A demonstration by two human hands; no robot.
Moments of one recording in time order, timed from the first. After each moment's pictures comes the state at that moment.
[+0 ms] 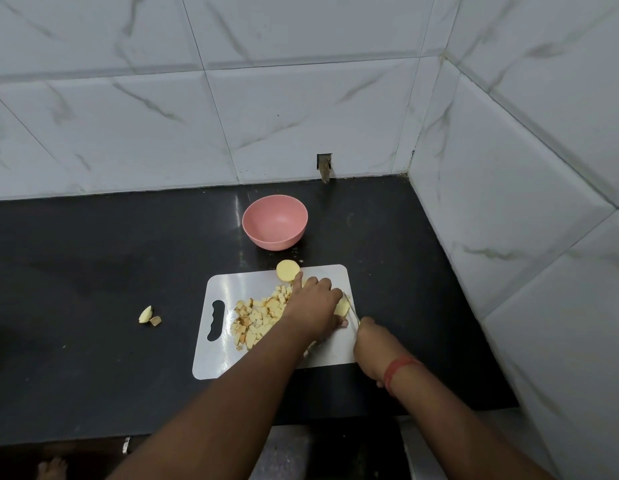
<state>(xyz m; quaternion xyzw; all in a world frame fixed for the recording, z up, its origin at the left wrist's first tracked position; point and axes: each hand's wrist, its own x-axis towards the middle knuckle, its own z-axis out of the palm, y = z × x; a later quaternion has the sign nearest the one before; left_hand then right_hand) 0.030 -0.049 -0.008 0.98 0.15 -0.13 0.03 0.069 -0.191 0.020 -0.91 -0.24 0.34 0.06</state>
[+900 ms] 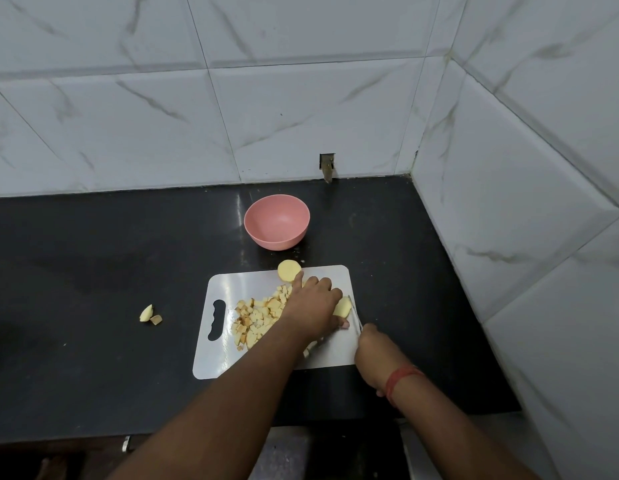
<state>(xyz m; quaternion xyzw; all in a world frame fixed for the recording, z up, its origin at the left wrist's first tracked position) 0.029 -0.046 -0.007 0.98 0.15 -0.13 0.03 0.066 -0.192 0.015 -0.91 -0.23 0.35 0.05</state>
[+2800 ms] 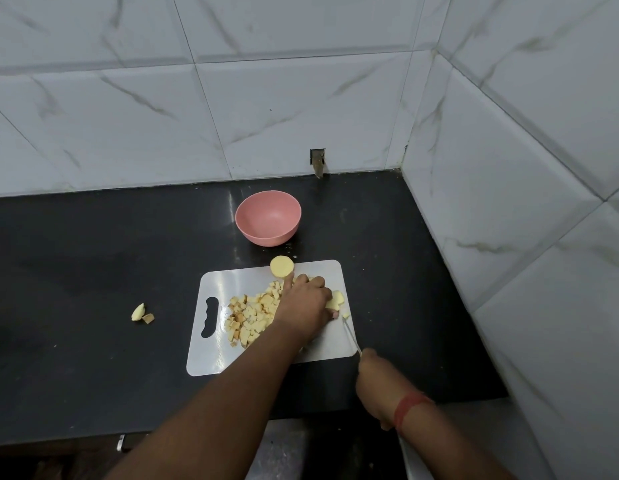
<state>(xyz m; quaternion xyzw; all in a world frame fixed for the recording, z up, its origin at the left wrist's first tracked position) 0.021 -0.051 -0.015 0.98 0.18 -0.08 0.07 0.041 -0.233 0.005 -0.89 -0.29 0.35 0.06</state>
